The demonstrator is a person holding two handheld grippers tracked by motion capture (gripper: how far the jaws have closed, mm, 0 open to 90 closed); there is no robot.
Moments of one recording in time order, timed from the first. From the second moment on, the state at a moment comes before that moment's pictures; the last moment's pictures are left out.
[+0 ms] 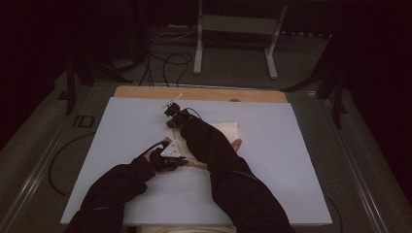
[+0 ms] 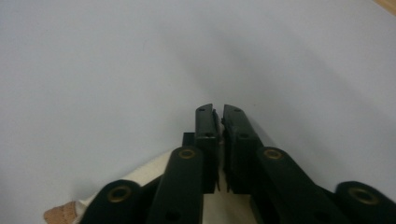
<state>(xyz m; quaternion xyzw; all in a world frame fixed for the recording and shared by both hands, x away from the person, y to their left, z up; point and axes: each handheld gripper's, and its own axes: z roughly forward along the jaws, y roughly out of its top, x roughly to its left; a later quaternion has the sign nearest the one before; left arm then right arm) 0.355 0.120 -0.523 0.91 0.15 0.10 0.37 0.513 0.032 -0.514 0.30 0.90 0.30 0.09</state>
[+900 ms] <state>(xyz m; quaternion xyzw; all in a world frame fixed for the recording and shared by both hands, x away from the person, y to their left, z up) 0.354 0.119 -0.519 0.92 0.14 0.10 0.36 0.505 0.011 -0.491 0.29 0.89 0.35 0.07</state>
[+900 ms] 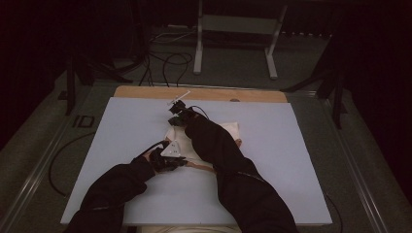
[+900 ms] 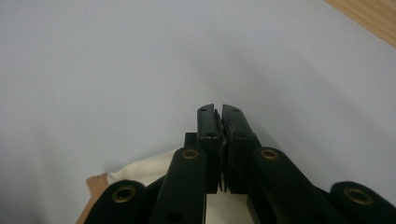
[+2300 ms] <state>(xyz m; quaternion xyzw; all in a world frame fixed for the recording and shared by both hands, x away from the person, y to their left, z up) 0.353 0.105 -0.478 0.92 0.09 0.15 0.35 0.493 -0.043 -0.441 0.30 0.86 0.40 0.07</state>
